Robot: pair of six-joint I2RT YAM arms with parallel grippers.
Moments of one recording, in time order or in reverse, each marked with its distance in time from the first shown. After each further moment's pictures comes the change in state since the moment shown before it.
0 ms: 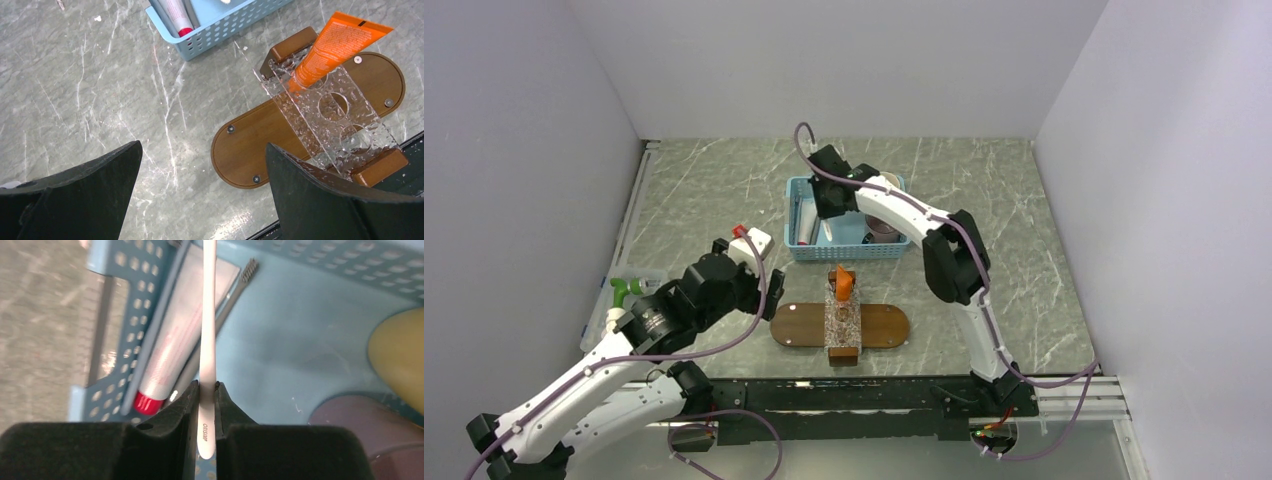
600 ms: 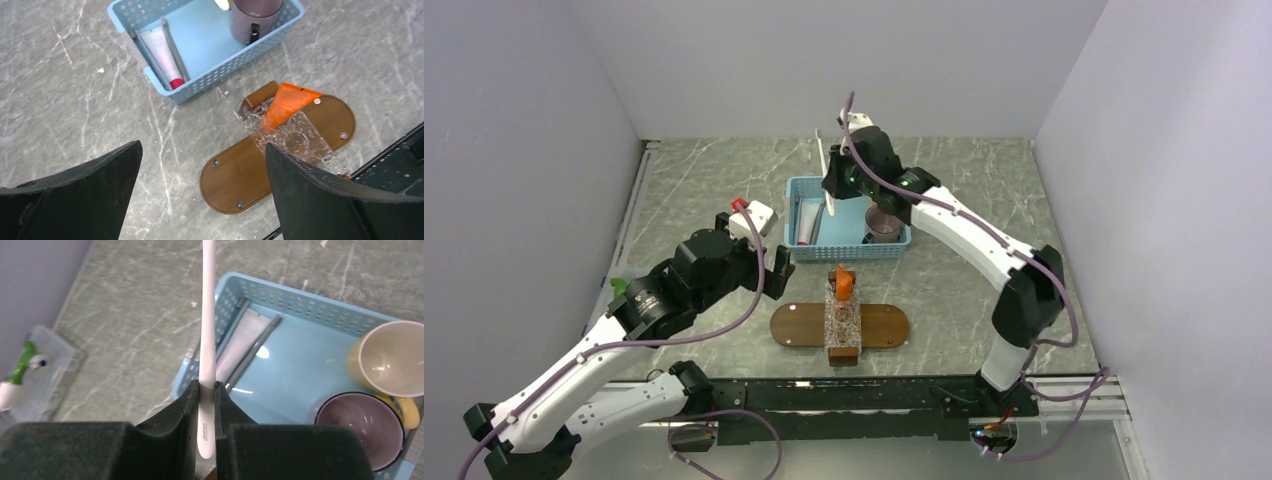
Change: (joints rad) left arm 0.000 0.110 0.201 0.019 0.027 0.023; right arm 0.000 -0.488 -0.317 0.265 -0.039 0.004
